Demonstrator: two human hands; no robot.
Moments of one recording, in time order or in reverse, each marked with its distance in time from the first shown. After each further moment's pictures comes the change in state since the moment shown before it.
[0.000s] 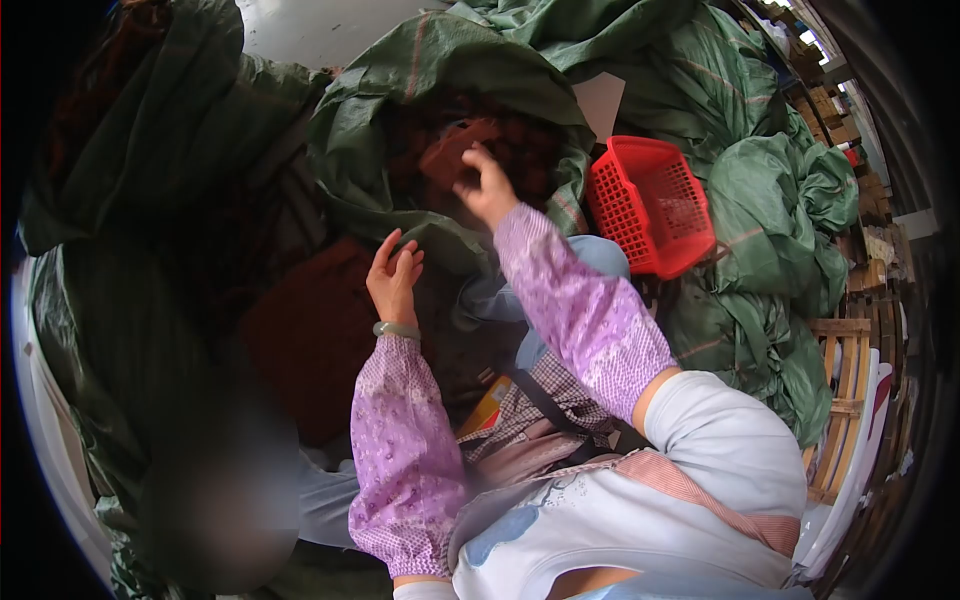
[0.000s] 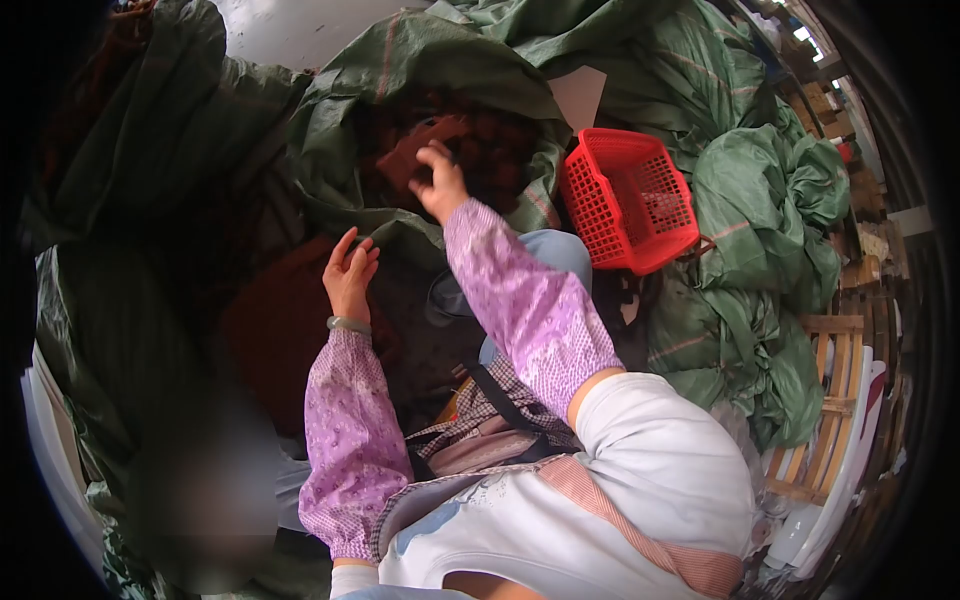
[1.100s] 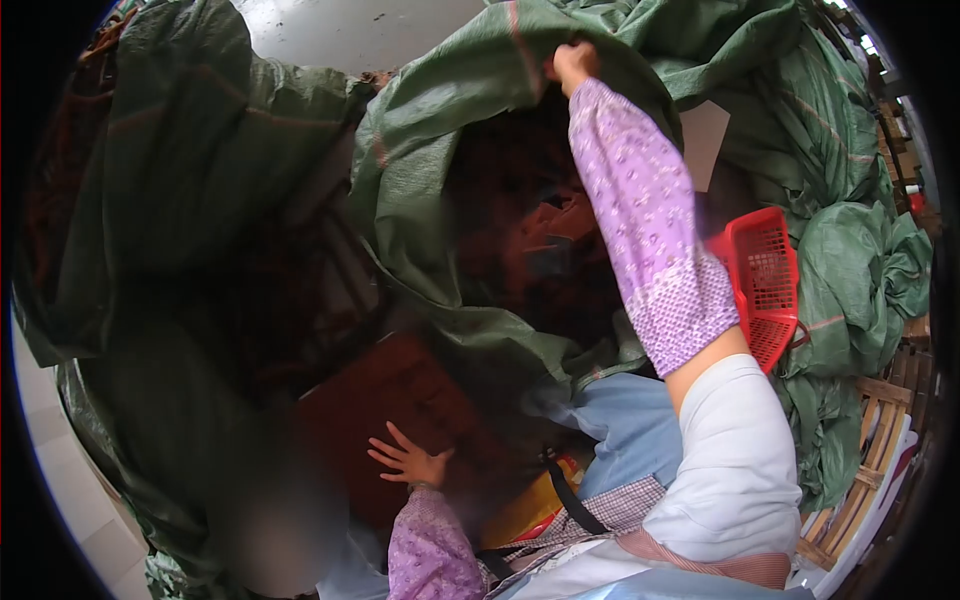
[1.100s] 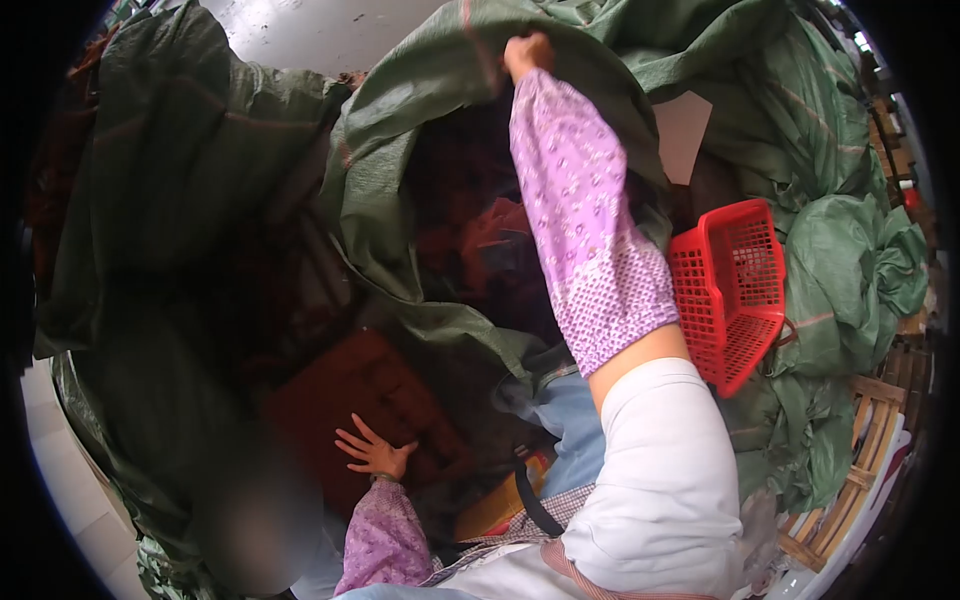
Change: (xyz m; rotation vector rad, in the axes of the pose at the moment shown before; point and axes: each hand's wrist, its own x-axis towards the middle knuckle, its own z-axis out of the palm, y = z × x) left_hand -0.006 -0.078 -0.117 1.760 0.431 -0.652; right_hand 0.346 -0.124 0.102 -0.931 0.364 -0.534
